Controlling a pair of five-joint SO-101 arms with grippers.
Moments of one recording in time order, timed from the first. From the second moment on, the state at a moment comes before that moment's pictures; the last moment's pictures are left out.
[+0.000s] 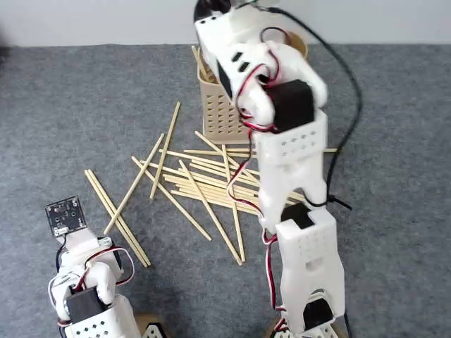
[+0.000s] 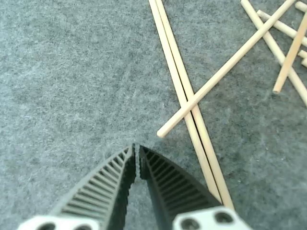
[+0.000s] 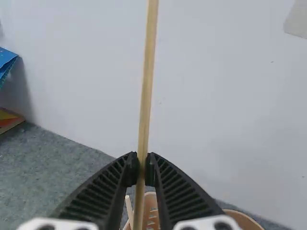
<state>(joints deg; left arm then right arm) -26.7 -103.3 97.1 72.0 7.7 -24.1 34.0 -93.7 78.3 4.6</state>
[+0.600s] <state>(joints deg) -26.7 -103.3 97.1 72.0 7.7 -24.3 14.5 -94.2 100.5 0.2</state>
